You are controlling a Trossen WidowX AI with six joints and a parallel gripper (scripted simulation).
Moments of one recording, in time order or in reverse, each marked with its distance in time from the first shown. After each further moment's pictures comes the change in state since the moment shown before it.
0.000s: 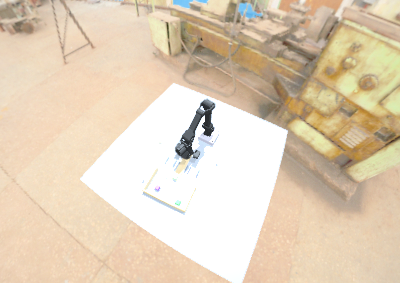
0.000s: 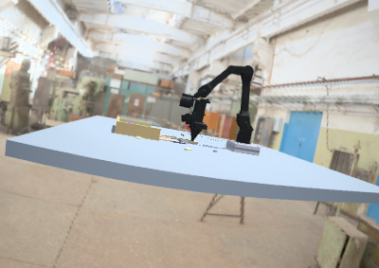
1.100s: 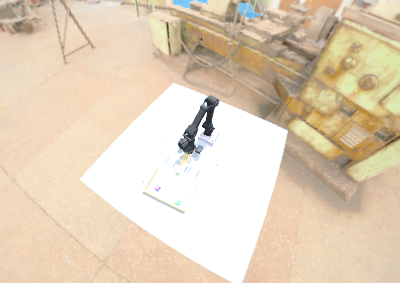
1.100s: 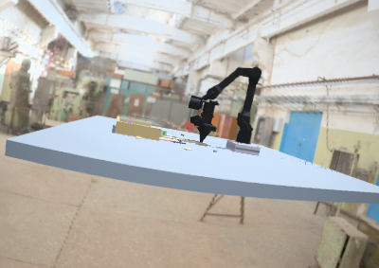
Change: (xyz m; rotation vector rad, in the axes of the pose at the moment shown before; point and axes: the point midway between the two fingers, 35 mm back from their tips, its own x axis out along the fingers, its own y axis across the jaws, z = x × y) arm -0.001 -0.001 -0.048 -0.001 0.002 -0.002
